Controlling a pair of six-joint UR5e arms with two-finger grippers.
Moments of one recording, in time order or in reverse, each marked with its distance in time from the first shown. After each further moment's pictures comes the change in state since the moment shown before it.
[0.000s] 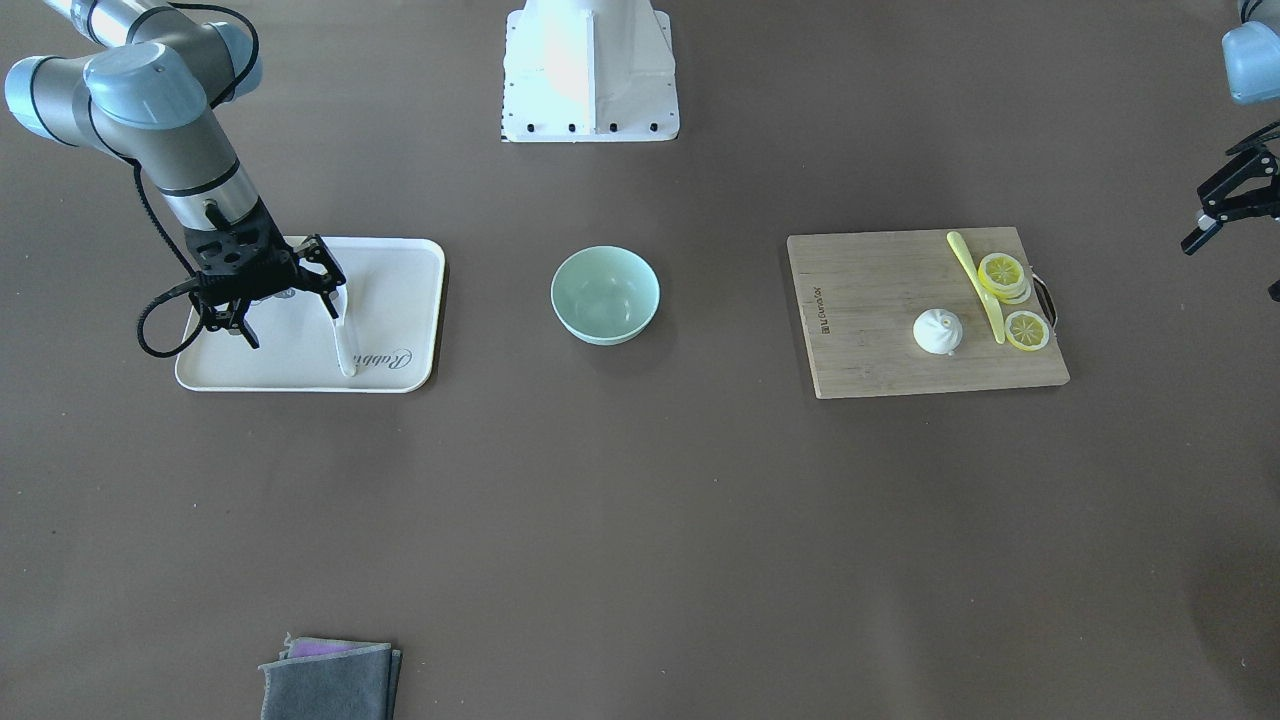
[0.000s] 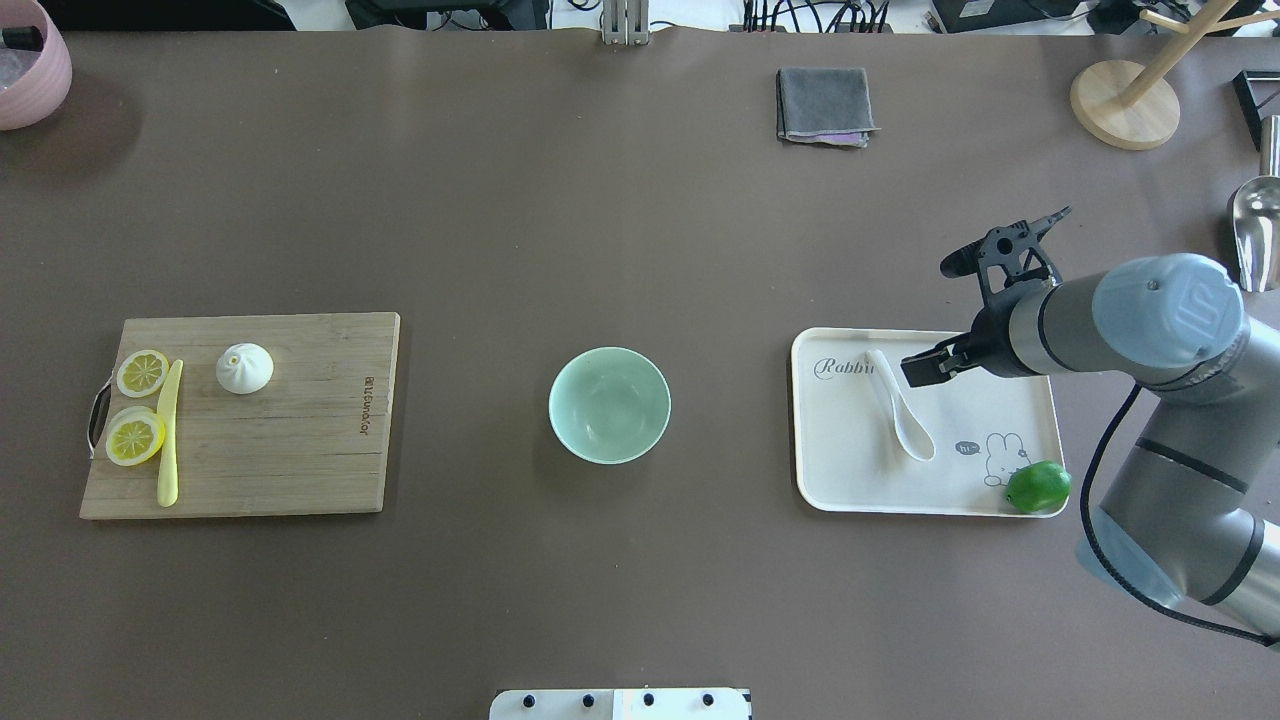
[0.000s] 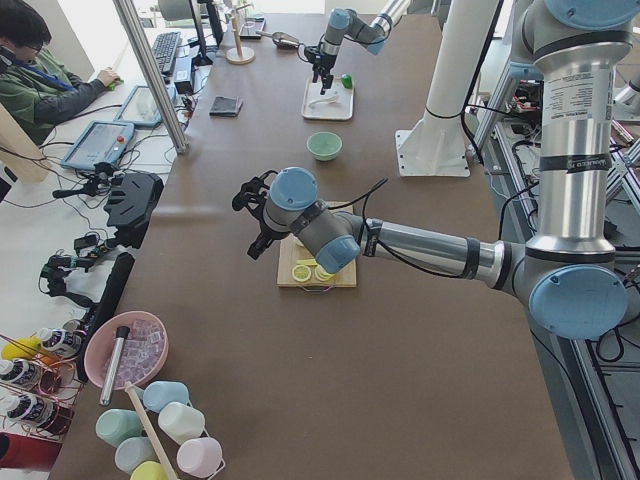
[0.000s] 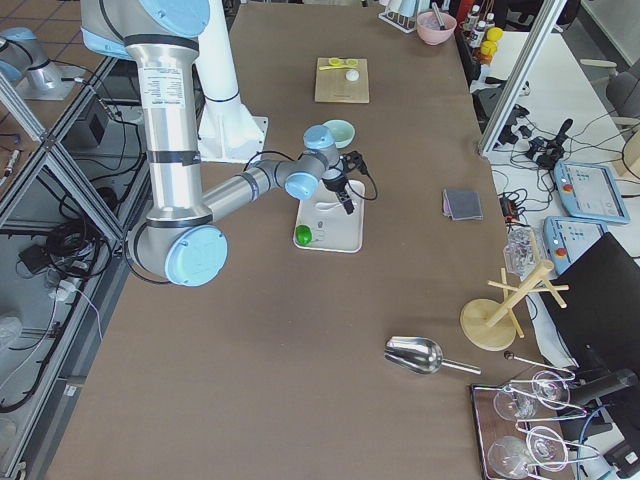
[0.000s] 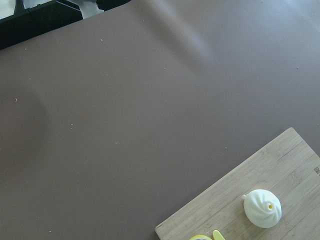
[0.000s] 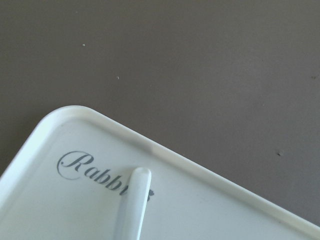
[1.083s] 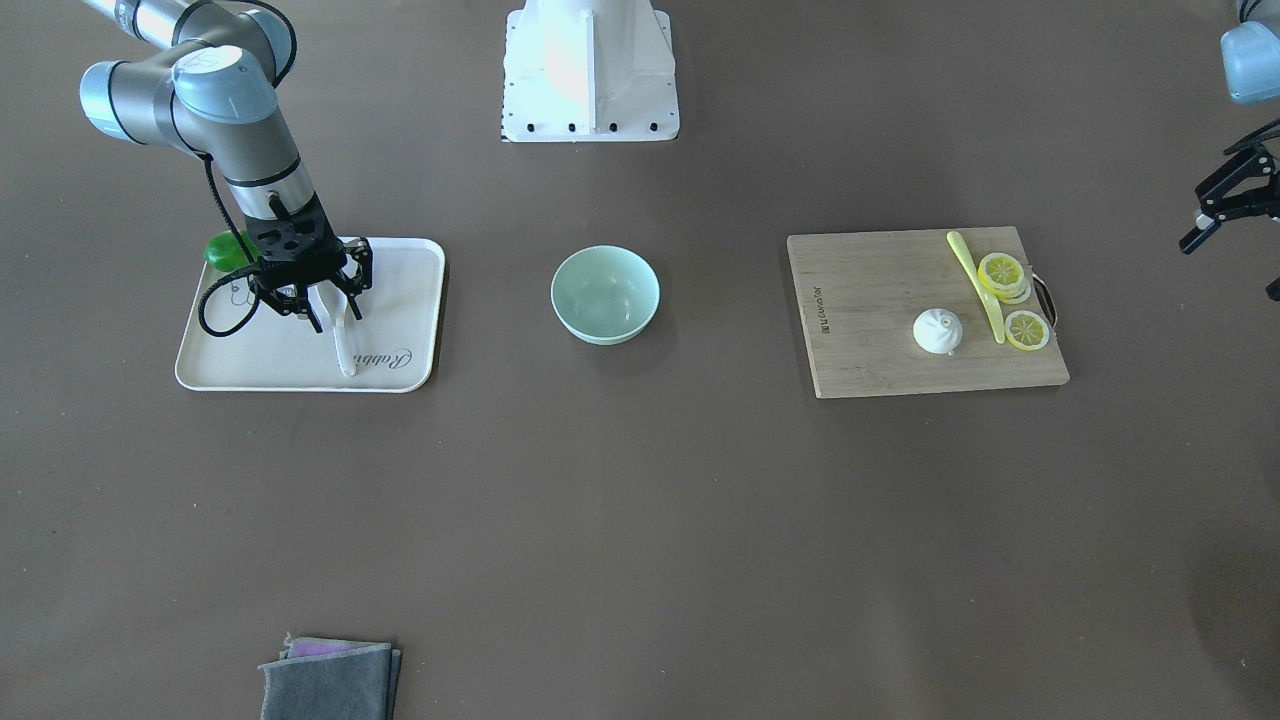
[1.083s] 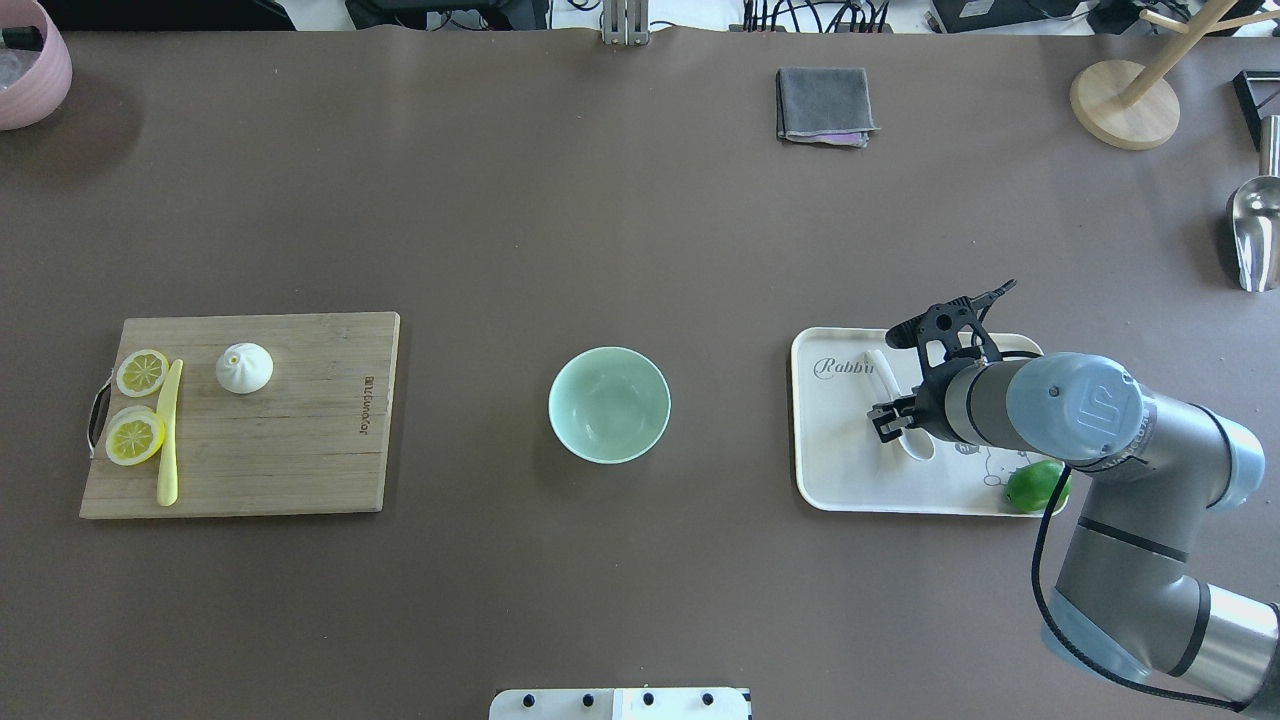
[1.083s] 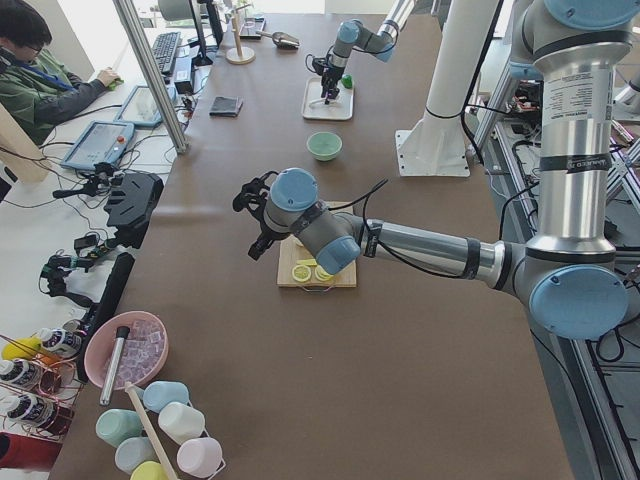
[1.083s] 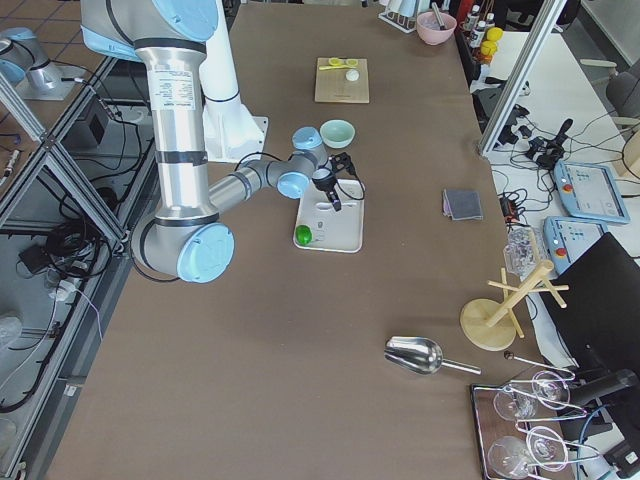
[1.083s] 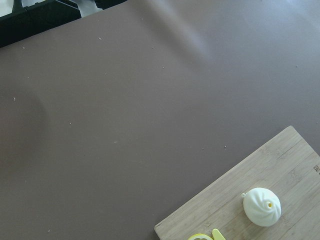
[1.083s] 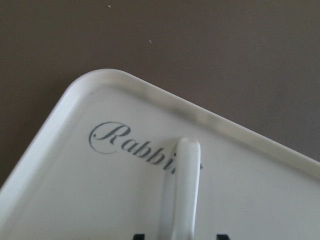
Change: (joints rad) left arm 0.002 0.002 0.002 -0.001 0.000 0.002; right arm -0.086 0.012 -0.013 -0.002 -0.079 0.074
